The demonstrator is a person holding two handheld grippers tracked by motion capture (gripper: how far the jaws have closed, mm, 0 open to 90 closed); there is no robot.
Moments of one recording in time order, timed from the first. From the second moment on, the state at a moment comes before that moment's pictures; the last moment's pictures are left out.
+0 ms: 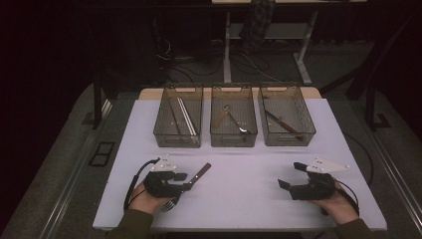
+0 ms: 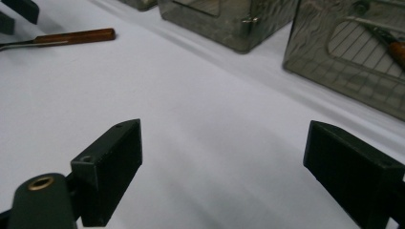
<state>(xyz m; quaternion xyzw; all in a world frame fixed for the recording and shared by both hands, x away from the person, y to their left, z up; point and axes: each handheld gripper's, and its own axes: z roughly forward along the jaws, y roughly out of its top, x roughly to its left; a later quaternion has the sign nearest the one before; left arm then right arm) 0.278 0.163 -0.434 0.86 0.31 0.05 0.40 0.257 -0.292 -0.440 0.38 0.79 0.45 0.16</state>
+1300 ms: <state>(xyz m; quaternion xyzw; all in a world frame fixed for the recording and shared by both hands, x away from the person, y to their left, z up) 0.287 0.139 -0.438 0.90 0.30 0.07 0.32 0.253 -0.280 -0.442 0.34 0.82 0.43 0.16</state>
